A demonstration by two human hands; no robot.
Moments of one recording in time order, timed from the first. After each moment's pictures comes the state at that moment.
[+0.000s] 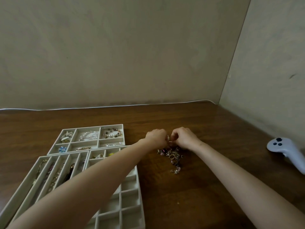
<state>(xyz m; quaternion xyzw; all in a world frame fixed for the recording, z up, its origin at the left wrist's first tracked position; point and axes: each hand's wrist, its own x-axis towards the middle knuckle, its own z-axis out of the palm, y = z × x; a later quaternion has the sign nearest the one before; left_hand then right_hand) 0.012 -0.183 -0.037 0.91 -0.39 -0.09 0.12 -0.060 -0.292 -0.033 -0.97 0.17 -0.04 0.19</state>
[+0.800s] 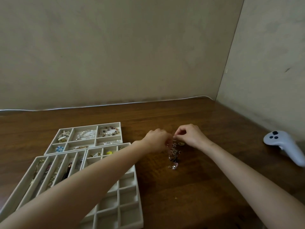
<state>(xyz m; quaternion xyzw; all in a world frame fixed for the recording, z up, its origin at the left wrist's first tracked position) -0.008 -0.167 -0.032 0.85 -0.52 -0.05 0.08 -0.088 -0.308 -0.032 -0.94 0.15 -0.10 0.29</state>
